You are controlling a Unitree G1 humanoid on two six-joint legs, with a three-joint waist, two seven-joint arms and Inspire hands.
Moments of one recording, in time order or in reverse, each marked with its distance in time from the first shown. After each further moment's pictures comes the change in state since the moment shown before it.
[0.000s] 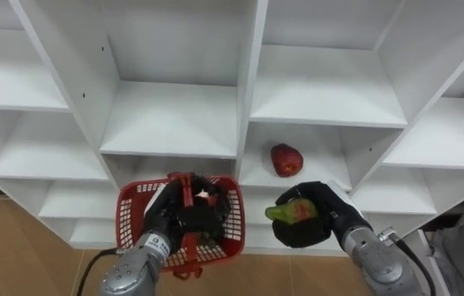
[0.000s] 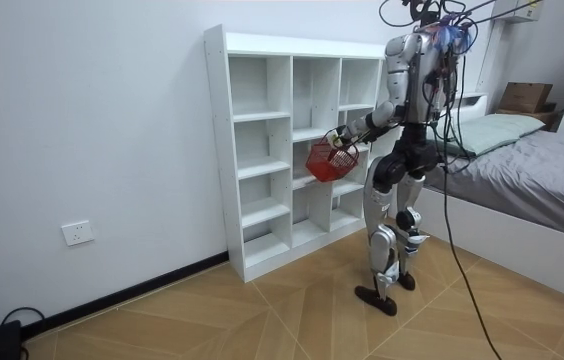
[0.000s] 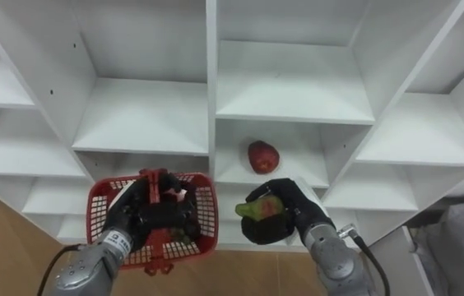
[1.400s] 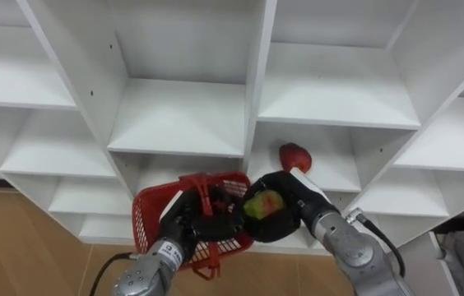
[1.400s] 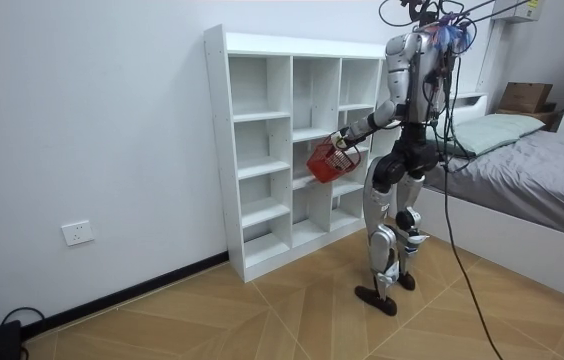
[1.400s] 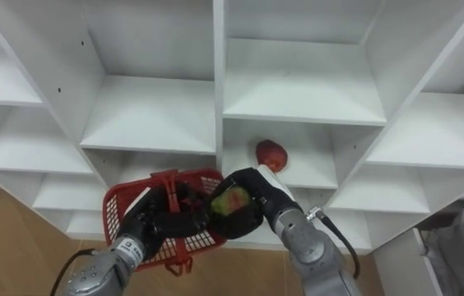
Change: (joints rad) left arm 0.010 -0.003 -0.080 0.008 -0.001 0.004 -0.014; right arm -0.089 0.036 0.121 -0.020 -0.044 0.035 0.056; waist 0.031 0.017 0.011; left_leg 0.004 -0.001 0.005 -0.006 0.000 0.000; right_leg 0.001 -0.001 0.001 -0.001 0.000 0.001
